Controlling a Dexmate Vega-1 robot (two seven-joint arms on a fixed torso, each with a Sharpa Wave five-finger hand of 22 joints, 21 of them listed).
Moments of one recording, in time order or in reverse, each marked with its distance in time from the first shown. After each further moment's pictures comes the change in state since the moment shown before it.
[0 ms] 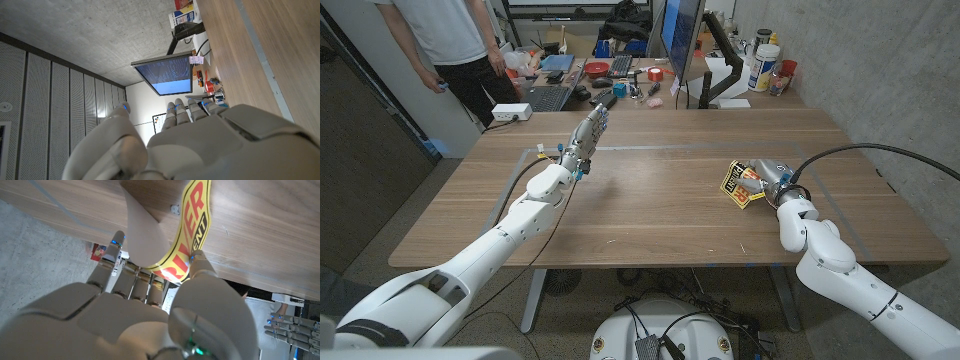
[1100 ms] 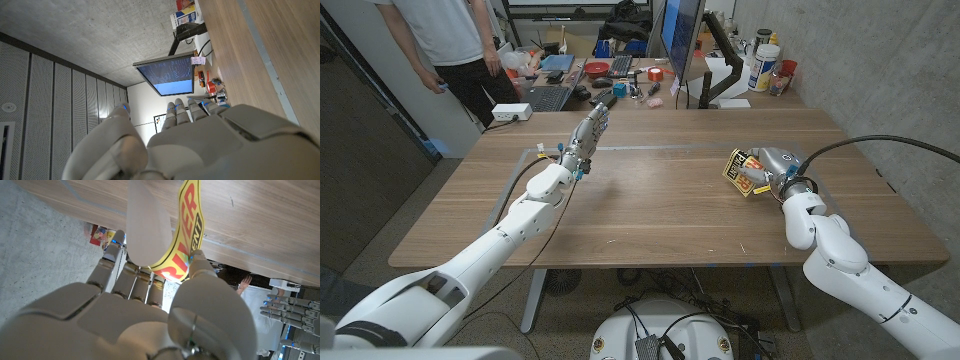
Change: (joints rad) left arm 0.009 0.009 -0.003 -0.022 0.003 -0.002 0.003; left_hand 0.000 0.000 -0.005 0.000 -0.004 0.000 0.000 0.000 0.000 0.000 0.000 0.000 0.000 0.000 0.000 0.000 0.000 0.000 0.000 -0.001 0.000; right arm -0.042 -0.005 0.063 -0.073 -0.036 0.032 -0.010; right_hand 0.004 0.004 0.000 0.000 -0.004 0.011 0.011 -0.004 0.000 0.018 -0.004 0.000 0.000 0.014 -0.015 -0.008 0.000 0.013 -0.002 0.000 0.000
